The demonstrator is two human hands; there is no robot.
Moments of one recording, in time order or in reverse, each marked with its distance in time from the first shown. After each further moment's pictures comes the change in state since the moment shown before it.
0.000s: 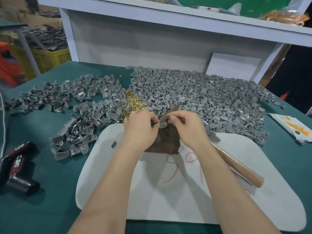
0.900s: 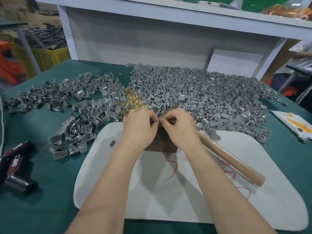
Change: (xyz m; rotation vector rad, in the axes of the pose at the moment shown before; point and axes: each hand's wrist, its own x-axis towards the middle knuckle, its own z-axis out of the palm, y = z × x) left_hand -0.002 0.002 -0.003 0.017 -0.018 0.007; right_hand -0.001 0.000 0.018 -0.103 0.067 -0.035
